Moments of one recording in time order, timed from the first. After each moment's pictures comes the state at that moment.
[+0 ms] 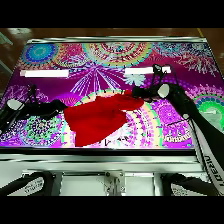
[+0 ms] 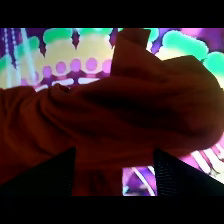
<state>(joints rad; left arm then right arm) 0.14 -1.20 0.81 0.90 -0.87 -1.41 0.25 -1.40 1.15 -1.22 0.75 1.72</state>
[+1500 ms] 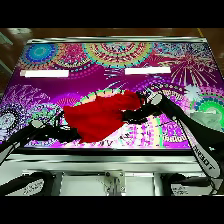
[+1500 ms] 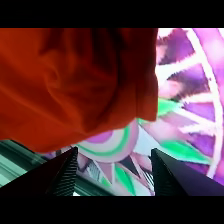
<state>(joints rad) -0.04 -1.25 0.47 0.67 -0.90 -1.16 0.27 -1.54 1.01 -0.84 1.02 1.41</state>
